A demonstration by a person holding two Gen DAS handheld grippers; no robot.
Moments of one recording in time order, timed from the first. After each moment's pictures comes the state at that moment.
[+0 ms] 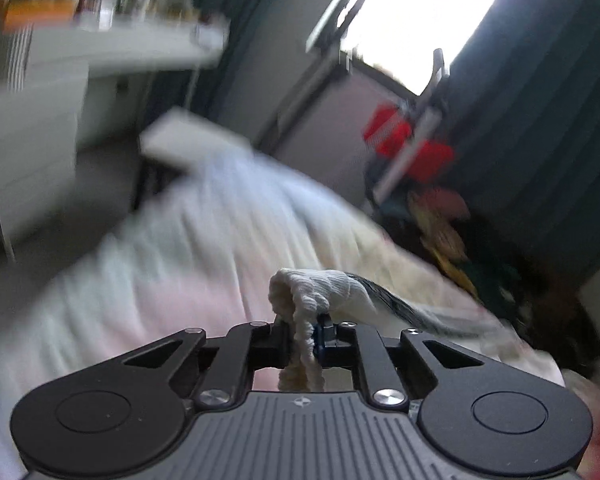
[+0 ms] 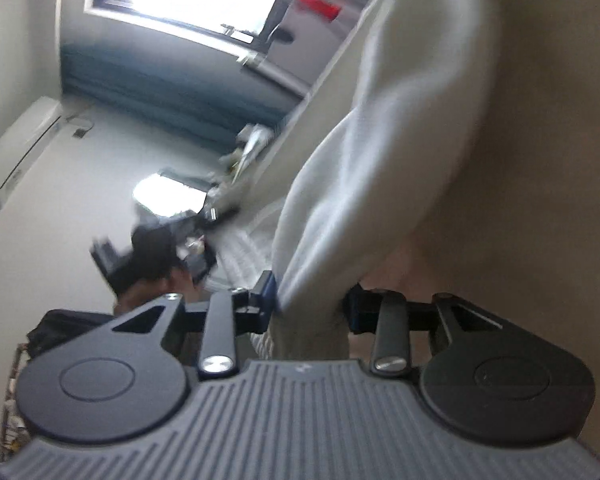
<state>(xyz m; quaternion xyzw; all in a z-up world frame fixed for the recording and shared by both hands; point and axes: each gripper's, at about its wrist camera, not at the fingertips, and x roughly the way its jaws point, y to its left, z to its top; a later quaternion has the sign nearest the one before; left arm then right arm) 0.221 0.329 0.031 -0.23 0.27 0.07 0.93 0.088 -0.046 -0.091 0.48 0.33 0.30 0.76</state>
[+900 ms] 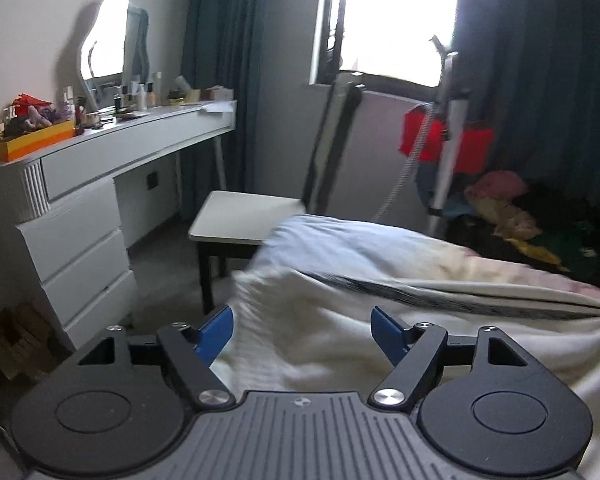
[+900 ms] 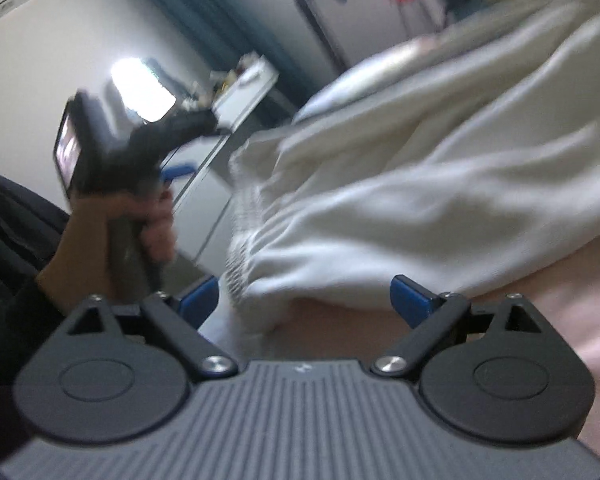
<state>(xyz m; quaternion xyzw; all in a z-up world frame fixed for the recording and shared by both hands) 0.219 0.309 0.019 -0.07 0.26 0.10 0.96 0.106 -0.007 0.001 0.22 0.33 0.28 0.87</state>
